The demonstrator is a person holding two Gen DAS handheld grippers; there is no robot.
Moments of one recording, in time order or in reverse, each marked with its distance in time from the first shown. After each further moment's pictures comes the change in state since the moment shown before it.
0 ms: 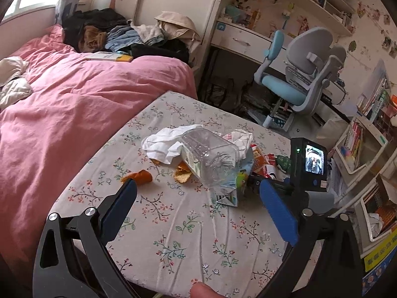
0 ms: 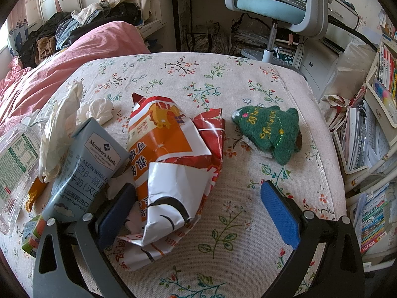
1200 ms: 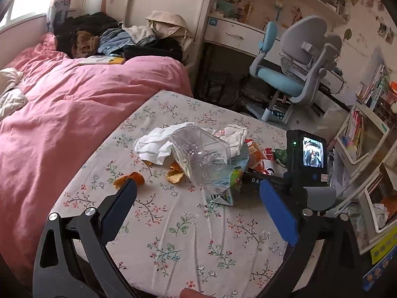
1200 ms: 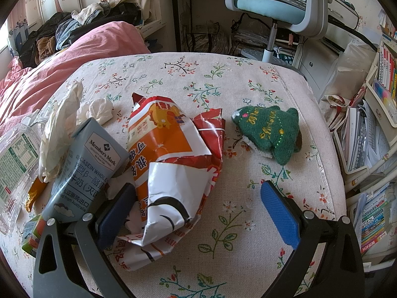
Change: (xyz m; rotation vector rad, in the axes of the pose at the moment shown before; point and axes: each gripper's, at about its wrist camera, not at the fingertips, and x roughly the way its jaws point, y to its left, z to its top) left arm 0.009 -0.015 0.002 0.056 0.016 0.002; right arm -0.001 -0.001 -0.001 0.000 0.000 0.001
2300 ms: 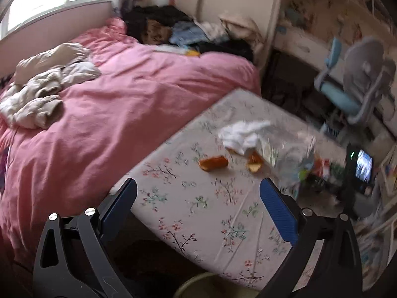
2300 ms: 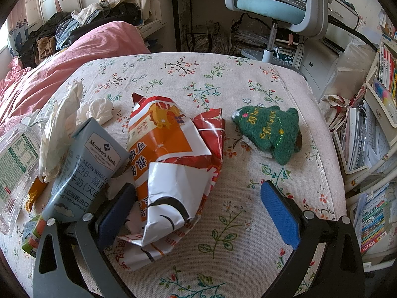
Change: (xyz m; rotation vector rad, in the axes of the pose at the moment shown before) left arm -0.035 0.054 -0.020 -0.160 0.036 0.341; right arm -0.001 -0.001 -0.001 0.000 0.000 0.001
